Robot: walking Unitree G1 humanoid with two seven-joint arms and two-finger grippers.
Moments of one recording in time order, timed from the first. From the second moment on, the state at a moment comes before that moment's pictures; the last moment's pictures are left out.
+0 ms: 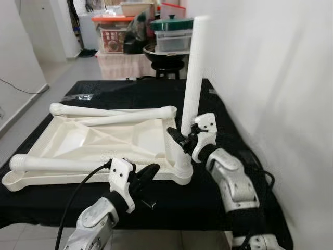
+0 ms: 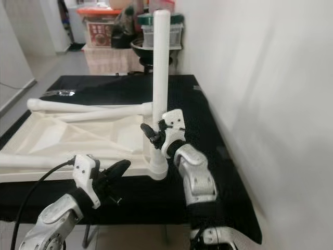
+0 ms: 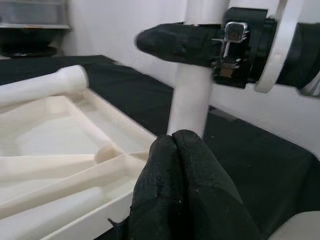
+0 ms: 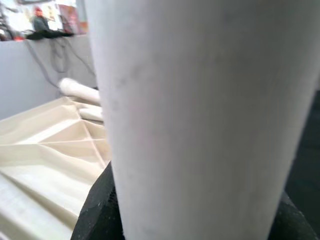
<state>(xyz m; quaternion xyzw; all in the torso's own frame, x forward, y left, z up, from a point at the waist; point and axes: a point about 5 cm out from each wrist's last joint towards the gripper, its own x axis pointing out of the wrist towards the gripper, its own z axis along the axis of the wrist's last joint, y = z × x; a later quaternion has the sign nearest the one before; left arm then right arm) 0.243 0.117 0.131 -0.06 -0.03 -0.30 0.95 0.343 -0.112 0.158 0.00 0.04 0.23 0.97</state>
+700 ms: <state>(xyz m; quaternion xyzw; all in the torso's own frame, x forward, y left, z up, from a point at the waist) 0.245 0.115 0.132 -0.06 -0.03 -0.31 0.95 0.351 -0.118 0.167 -0.02 0.07 0.43 0.90</state>
